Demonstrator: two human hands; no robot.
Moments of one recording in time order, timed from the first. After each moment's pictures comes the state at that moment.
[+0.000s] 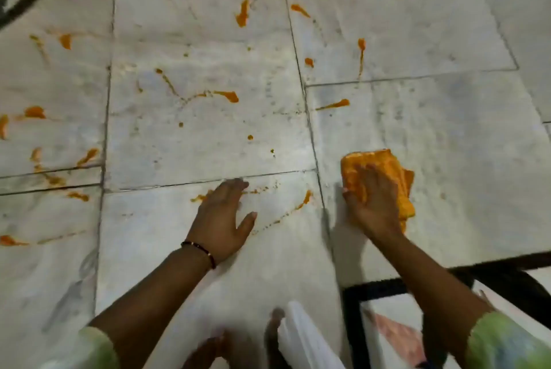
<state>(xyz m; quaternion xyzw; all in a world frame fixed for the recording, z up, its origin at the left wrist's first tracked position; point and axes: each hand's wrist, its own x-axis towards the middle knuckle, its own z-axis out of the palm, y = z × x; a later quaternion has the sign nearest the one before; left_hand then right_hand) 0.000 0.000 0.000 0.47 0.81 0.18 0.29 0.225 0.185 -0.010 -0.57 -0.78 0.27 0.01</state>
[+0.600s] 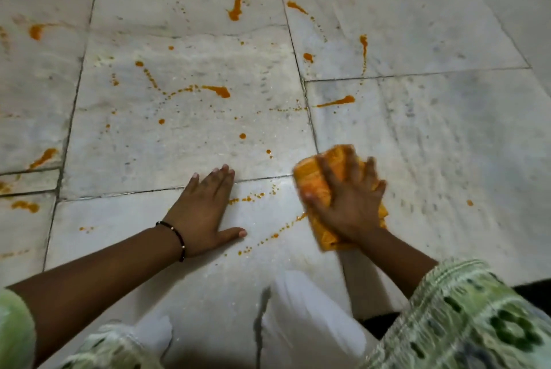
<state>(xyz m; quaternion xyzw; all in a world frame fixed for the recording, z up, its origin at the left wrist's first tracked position) -0.041 0.015 -0.079 0.62 0.76 -0.04 0.19 0.186 0.191 -0.094 -0.47 -0.88 0.10 -0.06</state>
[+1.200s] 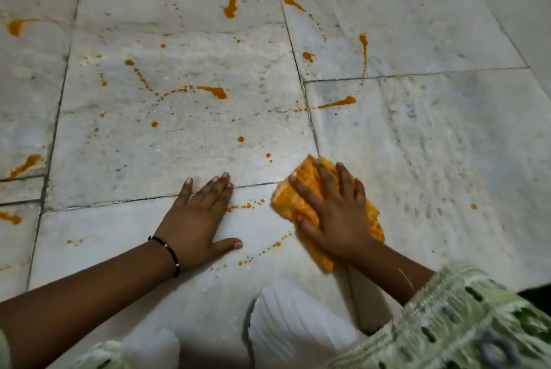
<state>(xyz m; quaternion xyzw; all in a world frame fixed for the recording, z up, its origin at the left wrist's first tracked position) -0.048 0.008 -0.095 0.64 0.75 -0.07 0.15 0.179 0.174 -0.103 -0.33 -0.94 0.05 -0.03</state>
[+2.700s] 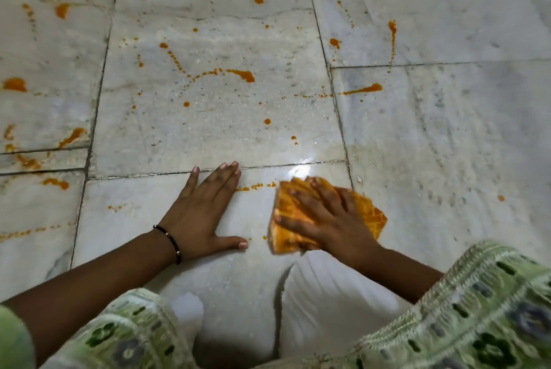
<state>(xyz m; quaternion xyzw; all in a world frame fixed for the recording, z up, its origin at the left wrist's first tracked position) -0.058 -0.035 -0.090 0.64 0.75 0.00 0.17 0.183 0.129 -0.103 -0.10 -0.99 0.02 -0.04</state>
